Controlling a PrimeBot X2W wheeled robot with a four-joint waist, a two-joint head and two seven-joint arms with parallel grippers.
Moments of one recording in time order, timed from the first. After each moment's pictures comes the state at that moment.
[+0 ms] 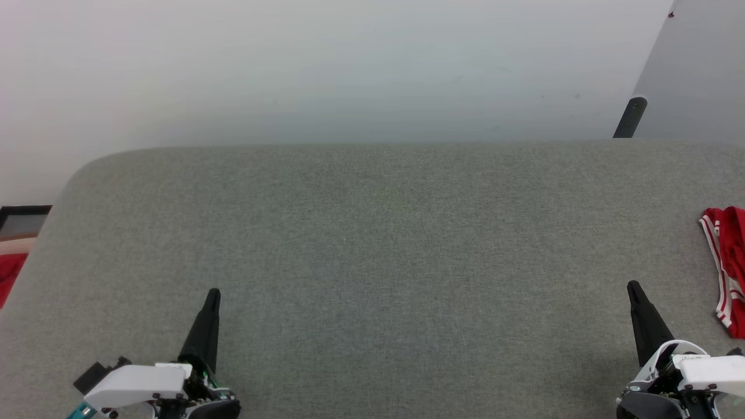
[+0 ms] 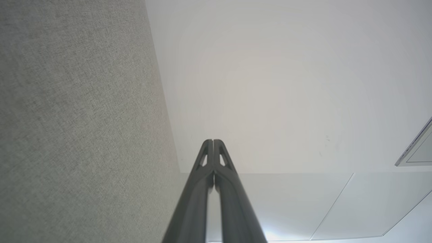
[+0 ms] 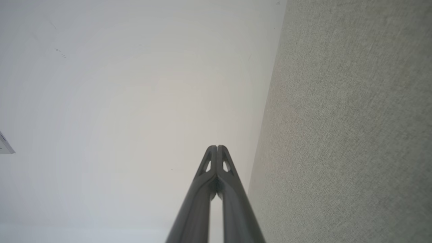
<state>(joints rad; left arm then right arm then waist) -0.11 0.05 0.11 0.24 -1.61 -0.13 0.11 -0.11 -0.05 -0.11 0.25 1.61 0.13 0.11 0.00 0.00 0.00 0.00</state>
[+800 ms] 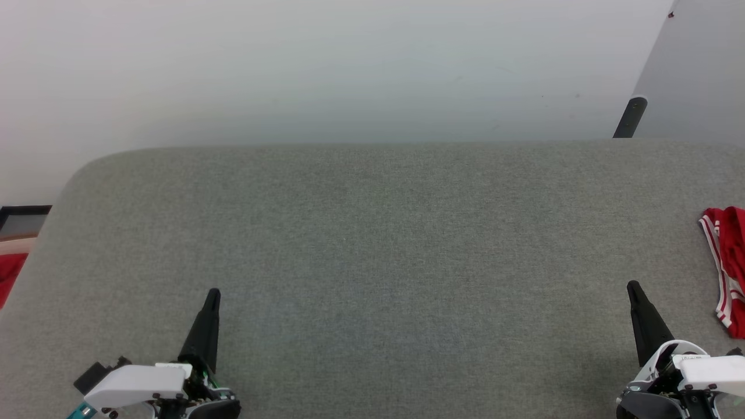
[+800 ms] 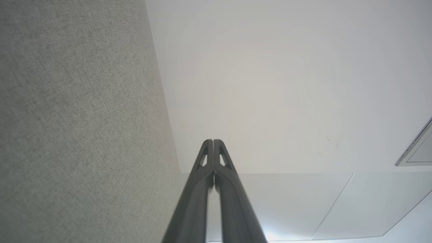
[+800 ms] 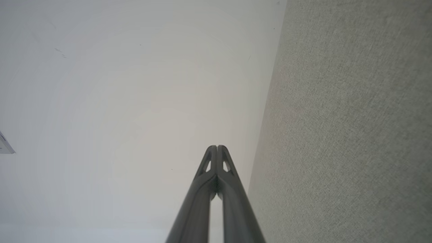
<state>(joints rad) -0.11 0.05 0.11 0.24 -1.61 -0.13 0.11 -0.11 -0.05 -0.11 0.25 1.61 0.13 0.11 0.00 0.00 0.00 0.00</state>
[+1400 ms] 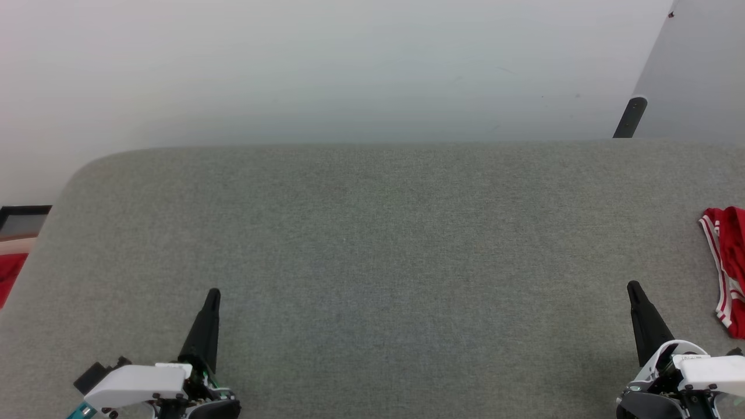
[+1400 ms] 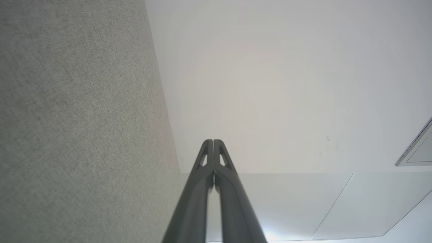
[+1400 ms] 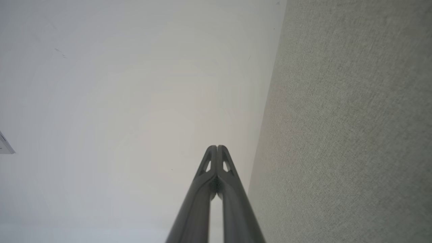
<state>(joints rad) -0.11 0.05 0.11 0.24 -1.61 -0.13 0.11 -0.11 -0.05 -0.11 0.25 1.61 0.13 0.11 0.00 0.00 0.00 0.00</state>
